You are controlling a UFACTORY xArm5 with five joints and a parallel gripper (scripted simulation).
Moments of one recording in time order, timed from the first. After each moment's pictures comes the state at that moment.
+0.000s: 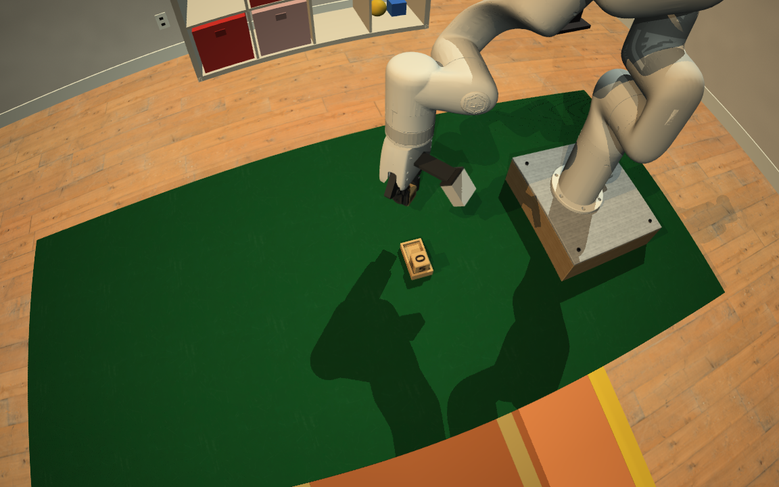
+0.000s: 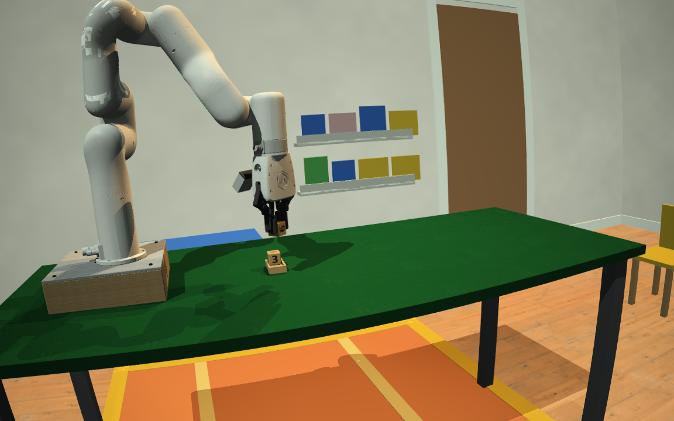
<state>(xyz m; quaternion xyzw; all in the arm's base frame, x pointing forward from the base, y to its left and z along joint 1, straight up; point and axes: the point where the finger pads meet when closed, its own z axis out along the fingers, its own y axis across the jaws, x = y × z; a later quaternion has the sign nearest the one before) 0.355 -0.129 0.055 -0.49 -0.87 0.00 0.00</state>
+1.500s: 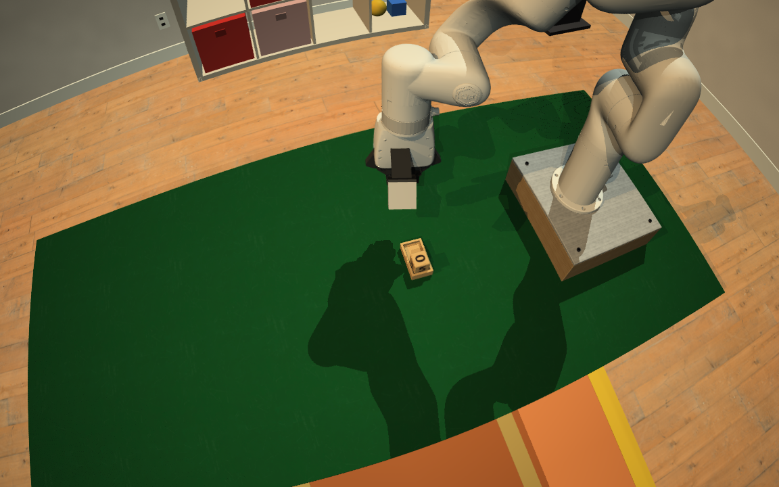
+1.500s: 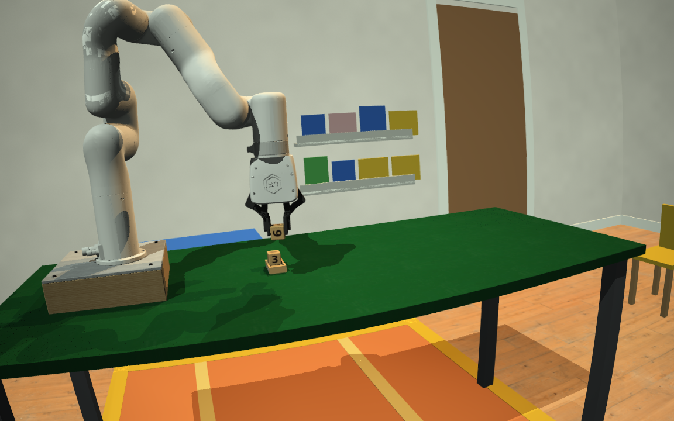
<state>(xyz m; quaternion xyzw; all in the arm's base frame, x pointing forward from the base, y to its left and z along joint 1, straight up) 0.348 -0.153 0.052 -0.84 -0.55 0.00 0.00</state>
